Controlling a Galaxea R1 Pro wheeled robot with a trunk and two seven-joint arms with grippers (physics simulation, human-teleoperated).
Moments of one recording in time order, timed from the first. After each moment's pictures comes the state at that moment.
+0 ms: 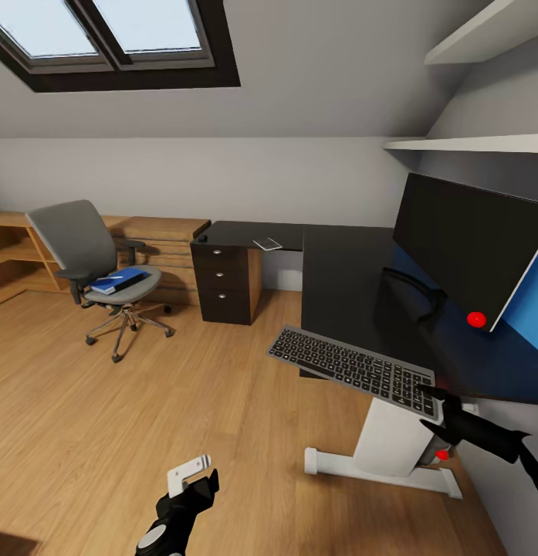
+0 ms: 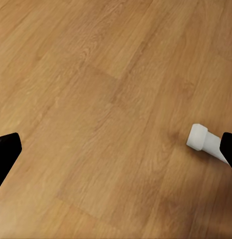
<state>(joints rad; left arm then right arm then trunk) -0.27 0.27 -0.90 -1.32 1.07 -0.07 0.83 -0.58 -0.46 -0.23 -0.60 -1.24 0.94 0.33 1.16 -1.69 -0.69</state>
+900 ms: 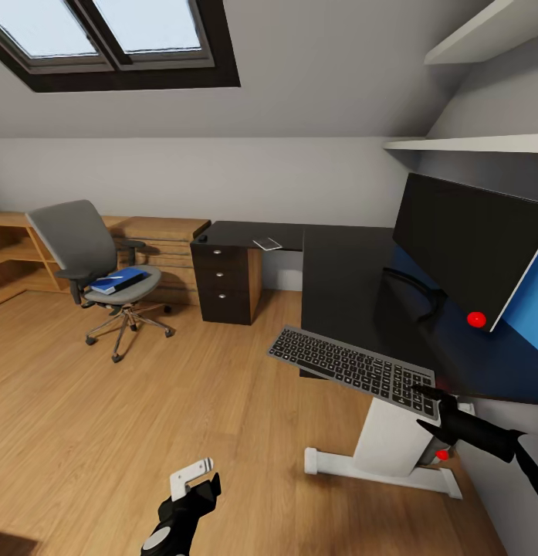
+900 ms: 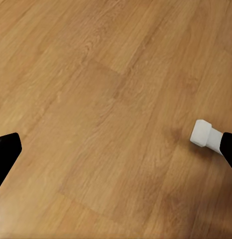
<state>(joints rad) -0.27 0.25 -0.90 -1.28 1.07 -0.07 0.83 -0.58 -0.46 -0.21 -0.61 -1.24 0.95 0.33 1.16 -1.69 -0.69</state>
